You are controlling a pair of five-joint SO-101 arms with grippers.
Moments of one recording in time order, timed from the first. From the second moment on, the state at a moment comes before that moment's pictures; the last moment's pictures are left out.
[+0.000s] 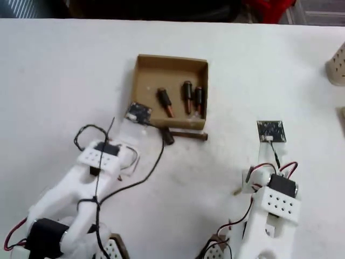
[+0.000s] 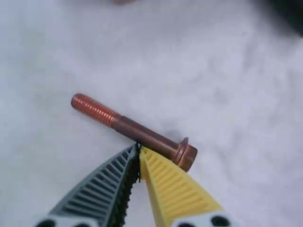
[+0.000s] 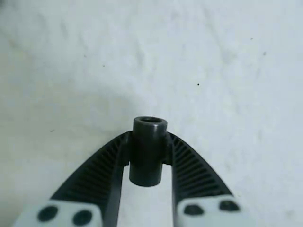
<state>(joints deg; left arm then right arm) 11.6 -19.3 60.7 40.1 11.3 19.6 -55.3 71.6 59.5 23.8</state>
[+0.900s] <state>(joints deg) 12.5 -18.8 43.0 62.8 -52.6 19.6 -55.6 73.1 57.1 23.8</state>
